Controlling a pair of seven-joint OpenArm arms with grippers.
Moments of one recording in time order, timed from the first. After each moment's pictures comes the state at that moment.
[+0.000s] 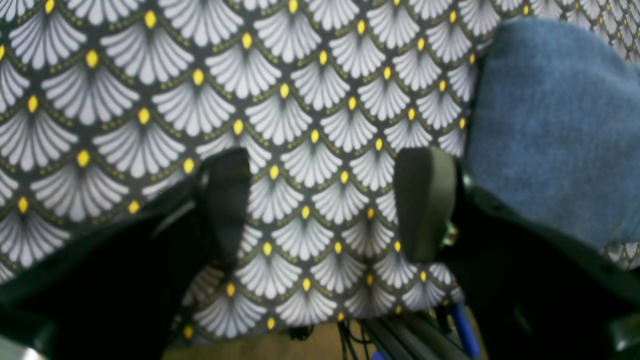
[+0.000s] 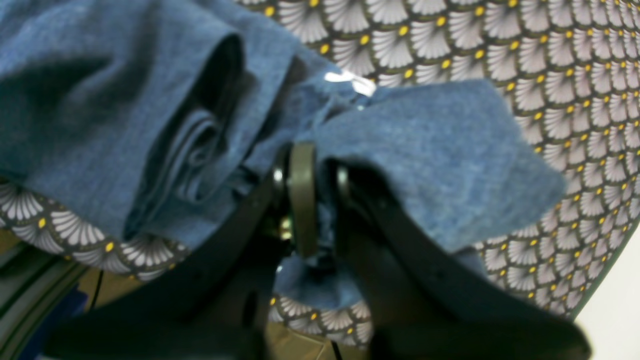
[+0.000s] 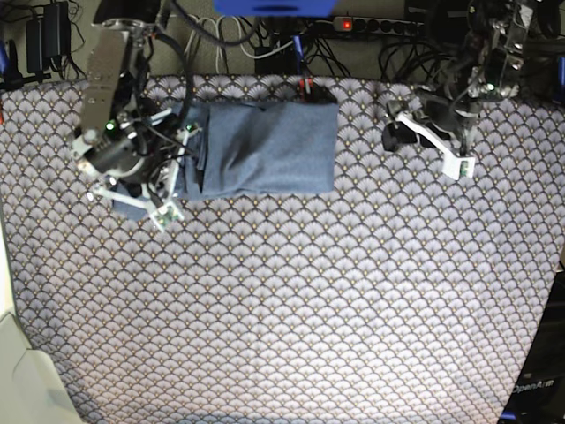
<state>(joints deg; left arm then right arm) 22.1 -27.3 4.2 102.9 -45.3 5.6 37.2 -5.7 -2.6 7.4 114.8 -2.5 39.9 -79.1</state>
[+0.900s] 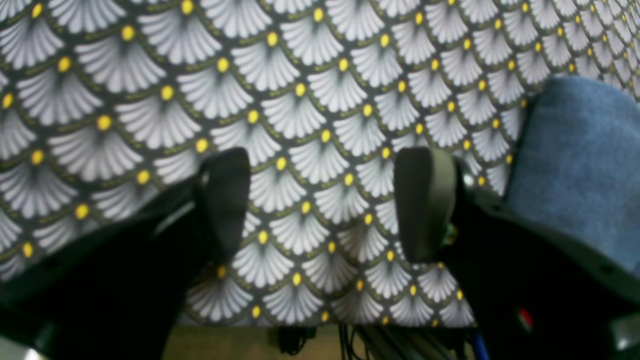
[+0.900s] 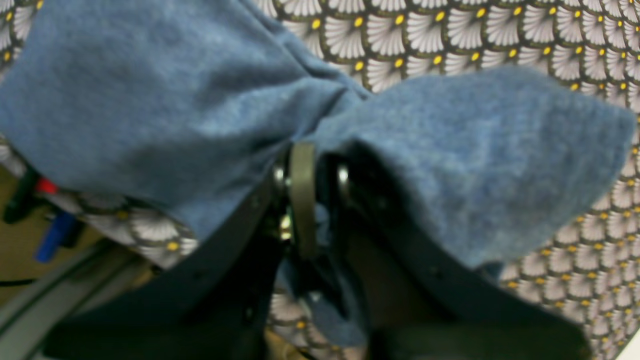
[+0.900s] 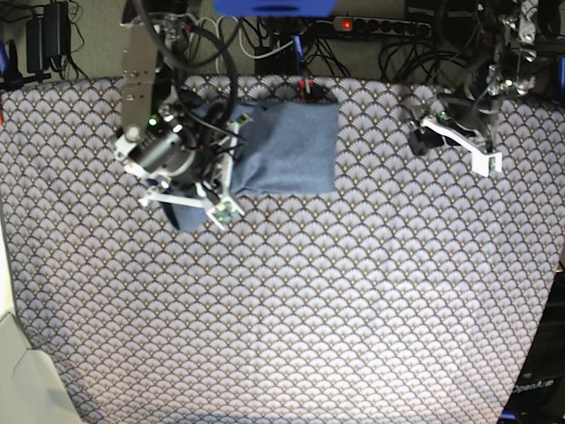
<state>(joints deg) 24.6 -25.1 -4.5 102.5 -45.5 5.4 37.3 -5.5 -5.9 -2.0 114.9 -2.3 39.9 -78.4</state>
